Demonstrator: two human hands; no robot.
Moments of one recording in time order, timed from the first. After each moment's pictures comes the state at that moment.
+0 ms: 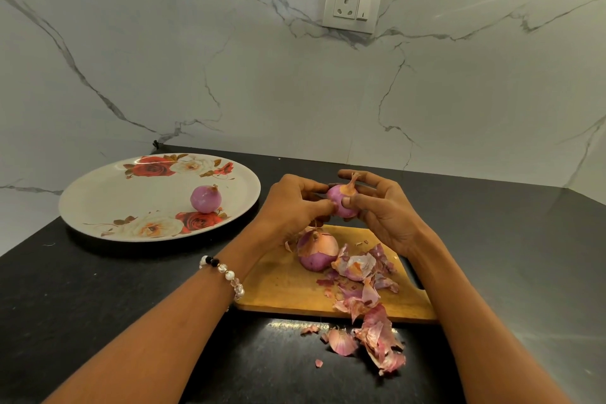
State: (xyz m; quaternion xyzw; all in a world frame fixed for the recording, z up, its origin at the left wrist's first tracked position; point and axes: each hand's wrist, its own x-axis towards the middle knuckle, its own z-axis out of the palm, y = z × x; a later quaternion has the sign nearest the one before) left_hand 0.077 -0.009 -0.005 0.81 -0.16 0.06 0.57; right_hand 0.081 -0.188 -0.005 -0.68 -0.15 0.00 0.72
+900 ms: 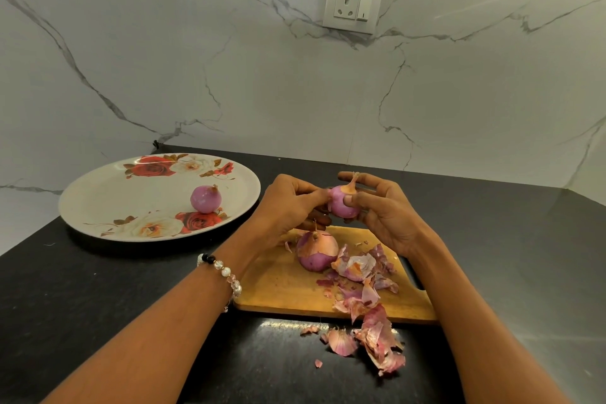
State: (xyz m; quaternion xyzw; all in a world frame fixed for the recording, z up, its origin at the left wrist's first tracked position) left_hand 0.069 -0.008 0.001 0.77 -0.12 0.01 0.63; right_hand 0.081 -0.189 -0.004 -0.67 -0.14 0.01 0.73
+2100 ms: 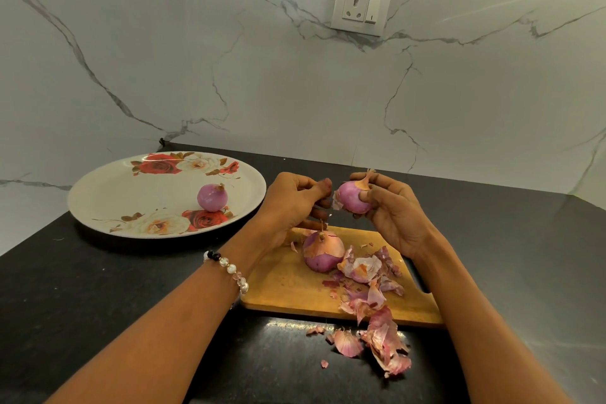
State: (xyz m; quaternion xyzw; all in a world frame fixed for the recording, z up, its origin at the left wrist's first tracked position) left_hand 0.072 -0.004 0.004 0.75 -0.08 0.03 0.66; right_hand 0.086 -0.189 -0.006 -0.62 -0.15 -0.02 0.77
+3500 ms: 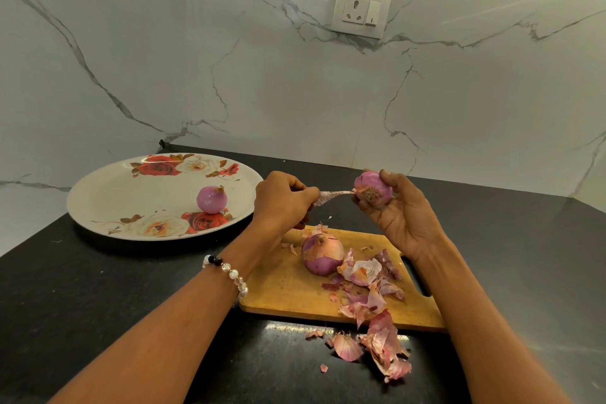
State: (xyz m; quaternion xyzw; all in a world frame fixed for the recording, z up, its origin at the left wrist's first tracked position) left_hand 0.078 -0.001 0.001 0.82 -0.01 0.15 0.55; right_hand 0.075 -0.189 0.007 -0.47 -0.05 0.00 0.88
